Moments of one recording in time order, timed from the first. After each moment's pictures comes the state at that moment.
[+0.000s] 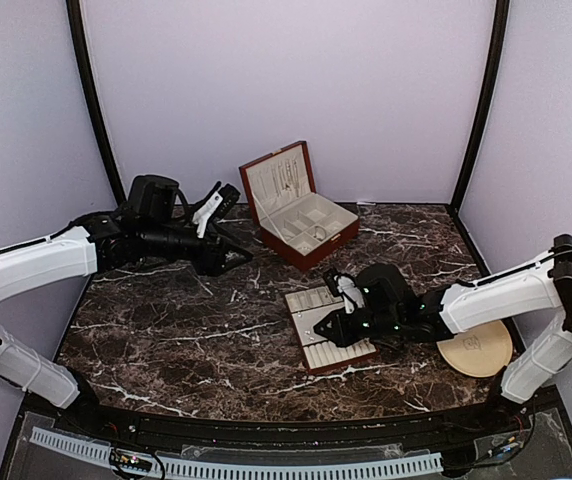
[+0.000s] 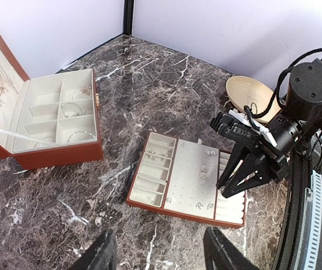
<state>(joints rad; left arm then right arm) -0.66 1.34 1.04 -0.22 0.42 0.09 0.97 1.52 0.68 0.16 -0.11 0.49</state>
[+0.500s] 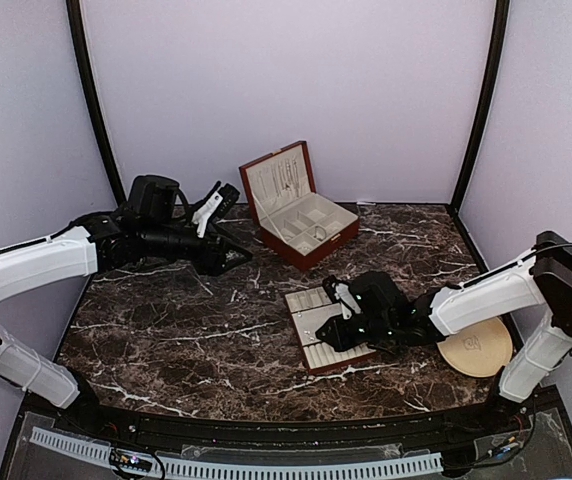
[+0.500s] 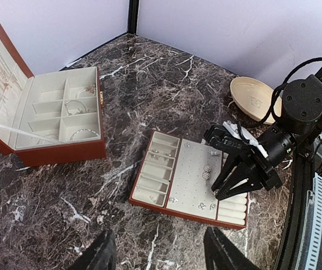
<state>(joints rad) -0.66 1.34 1.04 -0.22 0.40 0.07 0.97 1.60 0.68 0.18 -0.06 0.50</state>
